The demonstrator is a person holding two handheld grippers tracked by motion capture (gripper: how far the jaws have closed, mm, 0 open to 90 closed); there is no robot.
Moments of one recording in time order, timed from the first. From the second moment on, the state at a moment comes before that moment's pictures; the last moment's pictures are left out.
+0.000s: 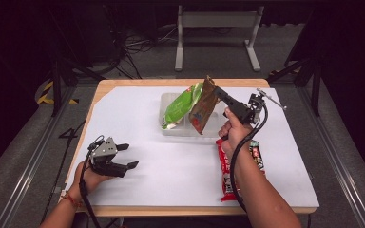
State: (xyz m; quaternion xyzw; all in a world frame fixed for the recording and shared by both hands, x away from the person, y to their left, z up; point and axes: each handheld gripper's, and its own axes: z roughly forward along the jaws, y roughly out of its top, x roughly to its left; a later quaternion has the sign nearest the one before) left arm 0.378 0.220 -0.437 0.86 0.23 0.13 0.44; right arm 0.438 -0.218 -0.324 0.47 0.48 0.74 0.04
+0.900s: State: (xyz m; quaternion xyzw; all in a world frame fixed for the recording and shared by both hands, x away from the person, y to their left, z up) left arm 0.379 0.220 -0.437 0.86 0.23 0.14 0.43; right arm 0.438 -0.191 -0.331 0.48 0.49 0.73 0.03
